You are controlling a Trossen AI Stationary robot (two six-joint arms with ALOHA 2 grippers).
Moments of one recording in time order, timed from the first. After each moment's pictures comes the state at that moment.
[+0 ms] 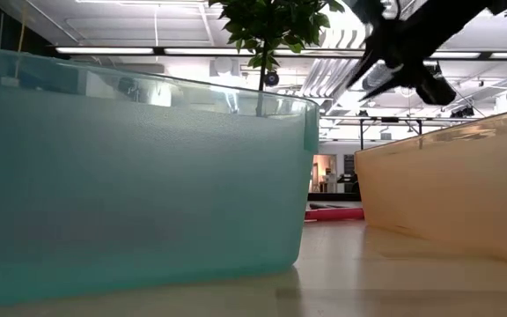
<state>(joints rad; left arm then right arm) -0.46 0.93 1.21 -0.90 -0.72 -0.44 0.07 1.09 0.73 -0.34 0.29 1.44</state>
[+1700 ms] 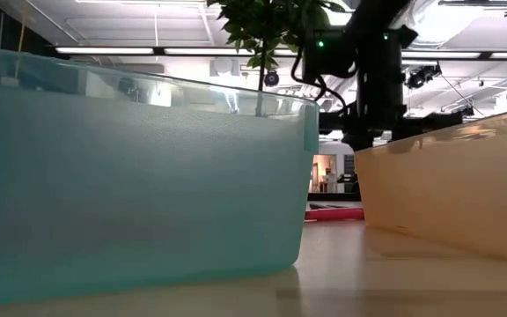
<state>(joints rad) -0.46 0.90 1.21 -1.18 -0.59 -0.37 -0.04 1.73 1.09 -0.84 -0.06 1.62</state>
